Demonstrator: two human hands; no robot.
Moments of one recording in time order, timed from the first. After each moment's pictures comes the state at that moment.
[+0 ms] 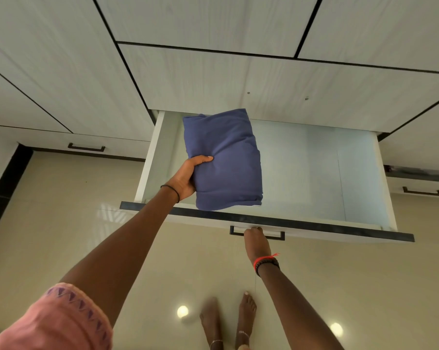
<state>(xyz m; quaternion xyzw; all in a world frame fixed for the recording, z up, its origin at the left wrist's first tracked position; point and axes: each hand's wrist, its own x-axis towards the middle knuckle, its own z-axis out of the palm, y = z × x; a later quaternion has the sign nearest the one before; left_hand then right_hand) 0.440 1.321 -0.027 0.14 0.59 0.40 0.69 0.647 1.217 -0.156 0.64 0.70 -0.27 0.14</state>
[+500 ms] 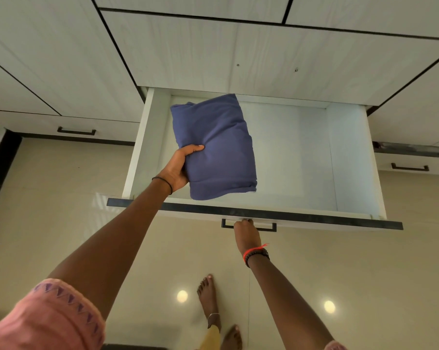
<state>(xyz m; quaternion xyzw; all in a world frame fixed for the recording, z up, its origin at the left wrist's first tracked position) 0.453 1.277 -0.029 0.14 0.58 0.43 0.68 0.646 1.163 -0.152 0.63 0.71 -0.26 0.17</state>
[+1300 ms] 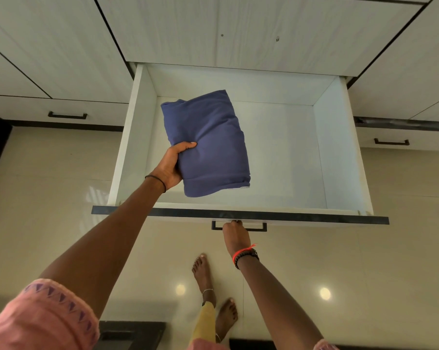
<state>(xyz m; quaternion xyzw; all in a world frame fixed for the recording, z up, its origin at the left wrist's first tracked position) 0.477 1.189 -0.041 0.15 0.57 0.43 0.68 0.655 1.057 -0.156 0.60 0.73 -0.25 0.20</state>
